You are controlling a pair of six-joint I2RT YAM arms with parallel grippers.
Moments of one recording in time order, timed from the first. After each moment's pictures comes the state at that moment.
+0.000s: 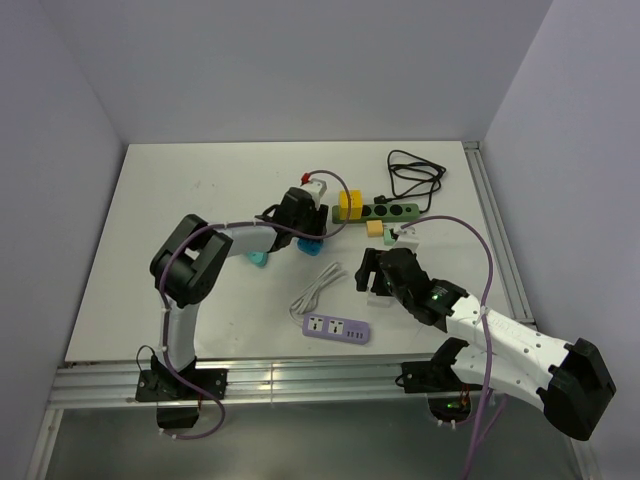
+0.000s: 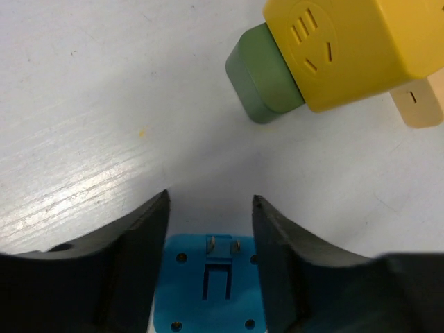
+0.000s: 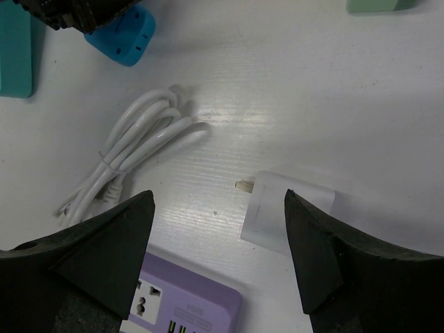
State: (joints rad) left arm -0.65 2.04 1.23 0.16 -0.01 -0.26; right arm 0.74 0.91 0.50 -0.29 0.33 0.69
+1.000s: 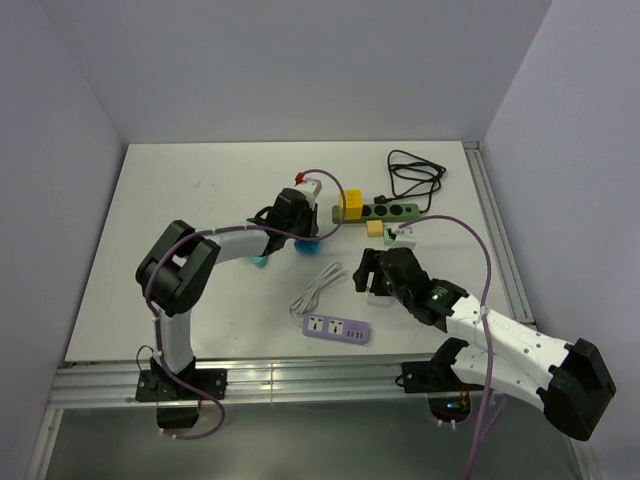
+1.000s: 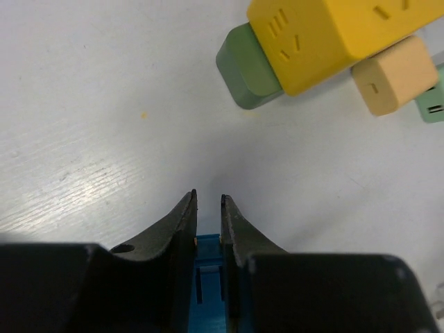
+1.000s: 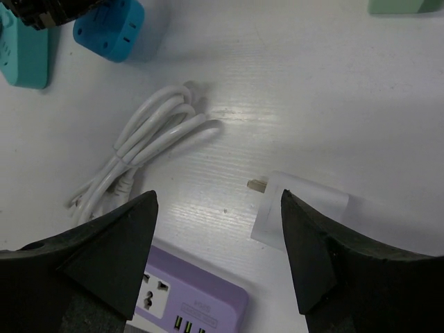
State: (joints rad) left arm -0.65 1.94 1.15 0.17 0.00 -0.28; right arm 0.74 0.90 0.50 -0.28 0.30 0.68
